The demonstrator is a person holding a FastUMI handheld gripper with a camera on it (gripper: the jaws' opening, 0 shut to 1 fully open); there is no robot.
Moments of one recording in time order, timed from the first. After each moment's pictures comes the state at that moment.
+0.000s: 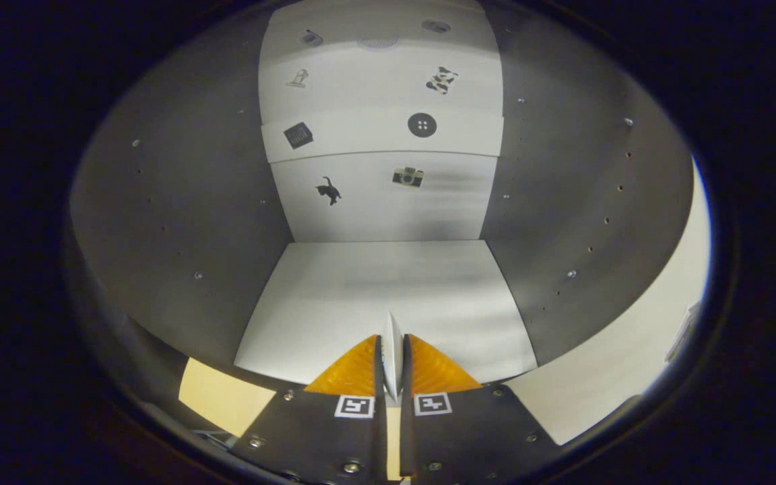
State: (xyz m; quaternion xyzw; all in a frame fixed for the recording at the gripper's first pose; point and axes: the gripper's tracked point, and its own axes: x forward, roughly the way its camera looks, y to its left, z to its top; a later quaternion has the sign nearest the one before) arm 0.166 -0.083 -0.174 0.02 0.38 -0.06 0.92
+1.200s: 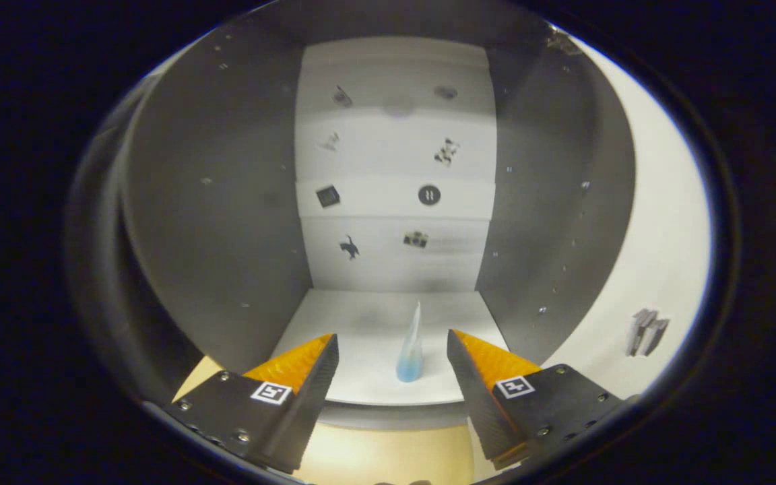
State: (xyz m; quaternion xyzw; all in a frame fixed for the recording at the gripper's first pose) arm 0.119 -0.053 -0.075 0.01 0.21 -0.04 0.98
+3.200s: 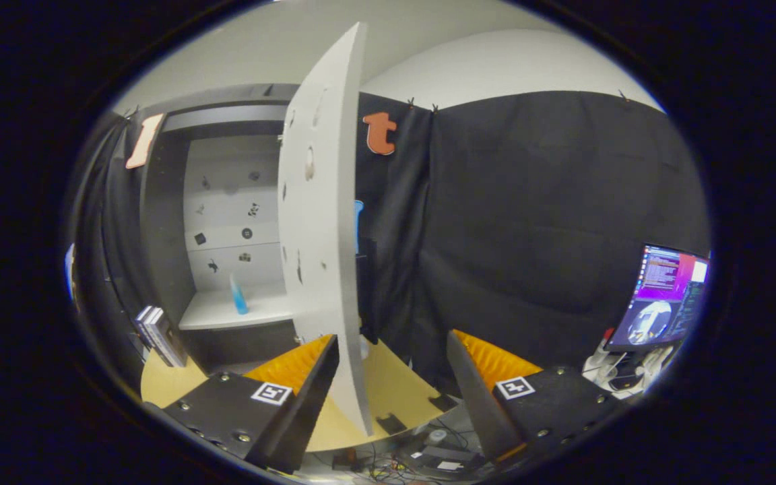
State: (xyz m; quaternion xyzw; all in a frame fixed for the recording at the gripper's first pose) arm -0.296 -0.250 -0.004 0.01 0.12 -0.37 0.92
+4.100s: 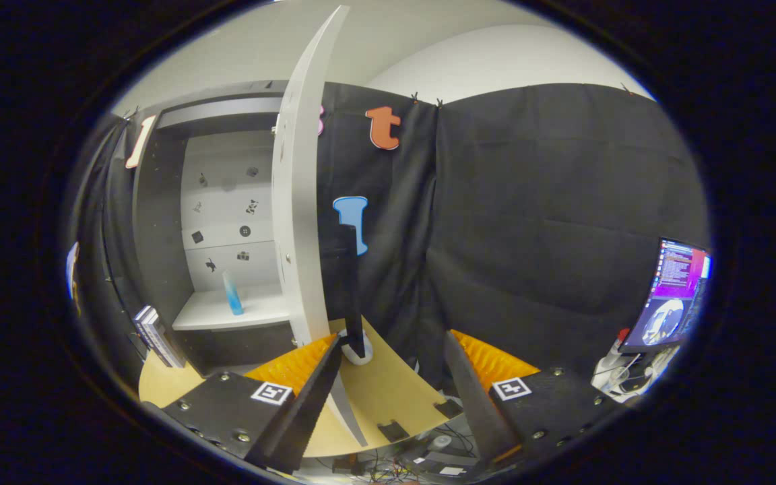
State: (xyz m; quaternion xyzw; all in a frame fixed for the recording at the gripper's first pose) arm -0.258 -0.259 -0.030 0.02 0.12 -0.33 0.93
